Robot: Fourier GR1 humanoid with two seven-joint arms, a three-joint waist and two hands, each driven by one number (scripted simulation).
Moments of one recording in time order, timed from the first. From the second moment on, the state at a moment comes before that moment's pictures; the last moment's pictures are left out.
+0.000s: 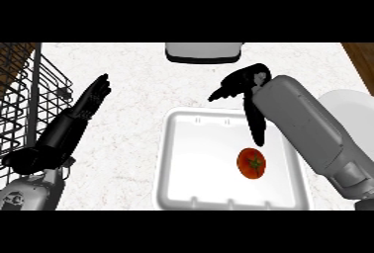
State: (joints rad) left arm -0.18 0.31 -0.10 -1.66 0.06 -0.13 -0.01; right arm -1.01 -0.30 0.49 -0.91 0.13 1.09 0.50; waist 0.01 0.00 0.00
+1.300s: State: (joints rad) left arm -0.16 0.27 -0.06 -1.67 0.02 -0.17 -0.01; right arm -0.84 -0.26 0.62 -0.85 0.42 1.13 0.26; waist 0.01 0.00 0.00
